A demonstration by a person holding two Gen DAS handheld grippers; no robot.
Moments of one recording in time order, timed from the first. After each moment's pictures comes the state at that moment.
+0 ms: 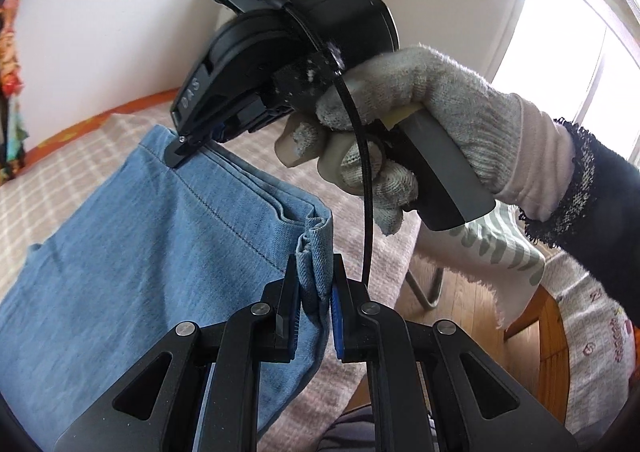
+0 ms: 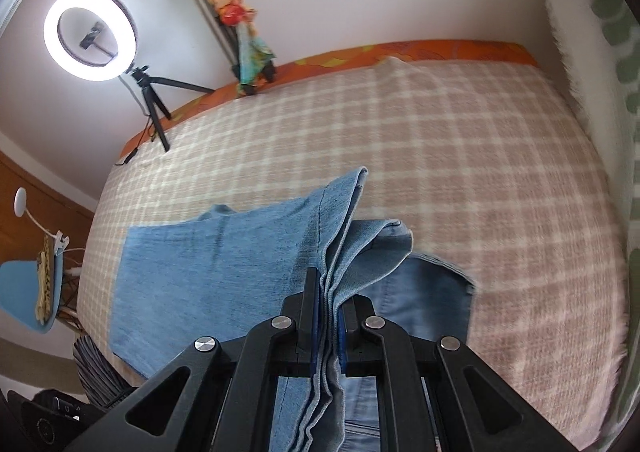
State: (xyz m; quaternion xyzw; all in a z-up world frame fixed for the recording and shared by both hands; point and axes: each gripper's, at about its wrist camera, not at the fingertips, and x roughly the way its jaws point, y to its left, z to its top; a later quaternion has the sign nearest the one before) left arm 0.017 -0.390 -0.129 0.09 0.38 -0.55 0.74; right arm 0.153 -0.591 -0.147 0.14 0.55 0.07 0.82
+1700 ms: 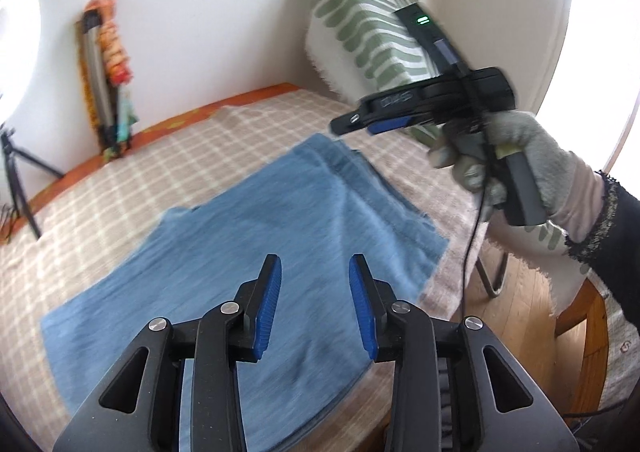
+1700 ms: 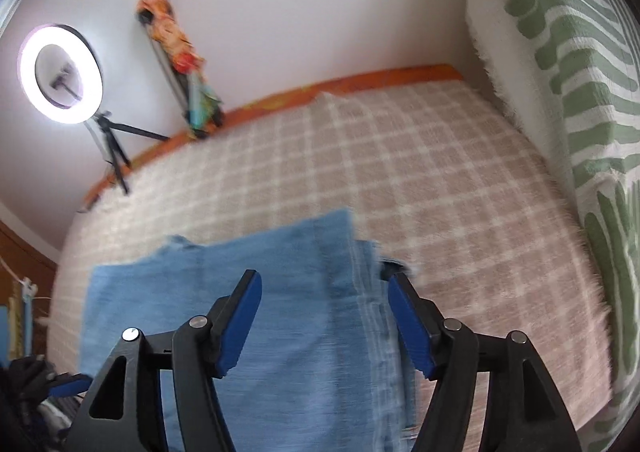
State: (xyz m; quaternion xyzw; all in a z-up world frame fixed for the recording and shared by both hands) left arm 0.055 -0.272 -0.100 0.12 0.37 -0.43 0.81; right arm 0.106 -0.585 -0.125 0.15 0.46 -0.01 0.87
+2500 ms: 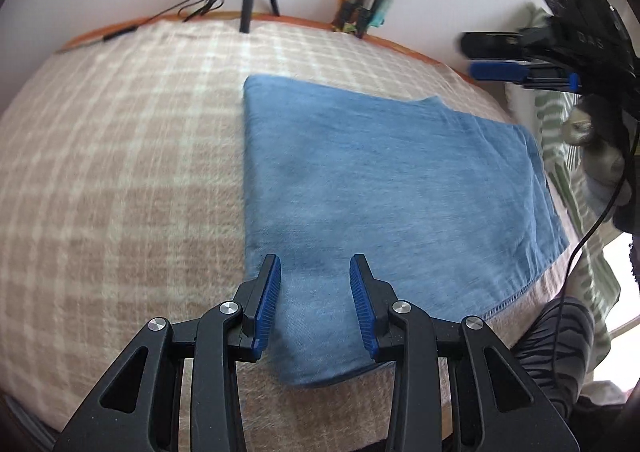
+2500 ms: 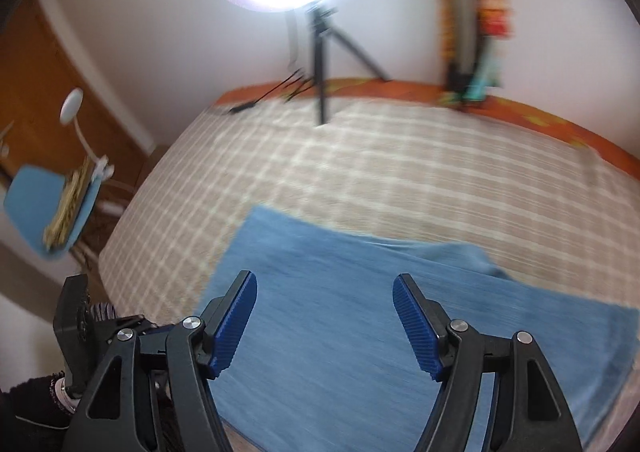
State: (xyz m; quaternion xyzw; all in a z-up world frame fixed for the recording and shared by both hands) left arm 0.072 -0.053 -0.196 -0.06 0.49 -0.21 0.85; right arm 0.180 -0.305 -0.137 0.02 0.51 0.23 0.83
